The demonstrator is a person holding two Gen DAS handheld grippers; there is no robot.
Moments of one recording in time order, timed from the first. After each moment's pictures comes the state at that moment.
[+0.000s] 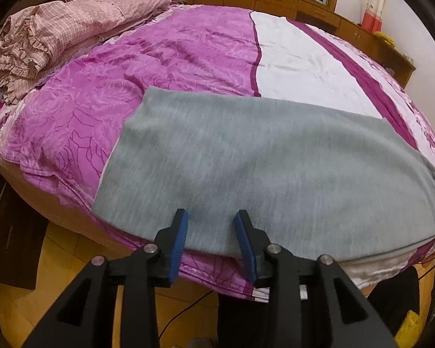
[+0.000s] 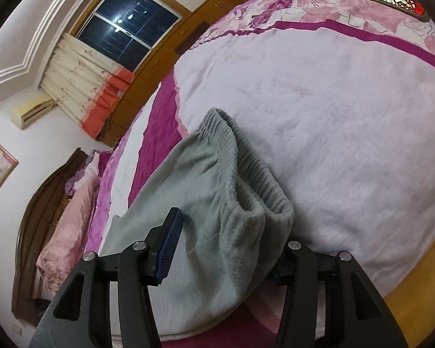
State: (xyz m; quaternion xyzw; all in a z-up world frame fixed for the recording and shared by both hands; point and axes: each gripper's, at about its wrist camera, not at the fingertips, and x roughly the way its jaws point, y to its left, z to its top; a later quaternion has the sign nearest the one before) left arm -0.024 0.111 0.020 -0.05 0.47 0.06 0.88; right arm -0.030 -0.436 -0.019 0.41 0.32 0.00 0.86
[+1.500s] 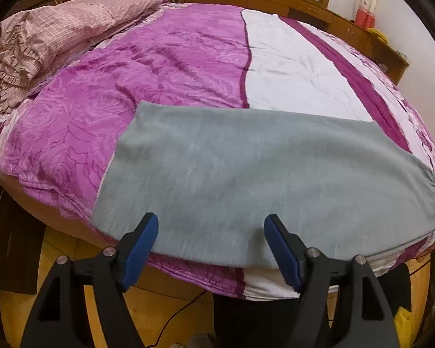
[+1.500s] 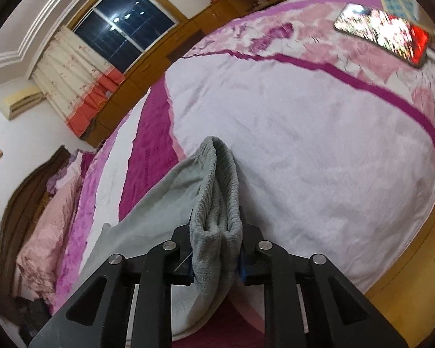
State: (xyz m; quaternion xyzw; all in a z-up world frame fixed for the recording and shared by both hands) left arm -0.015 0.108 0.039 -0.05 0.48 0.04 0.87; right arm -0.037 -0.443 0.017 0.36 0.32 -0.05 0.88
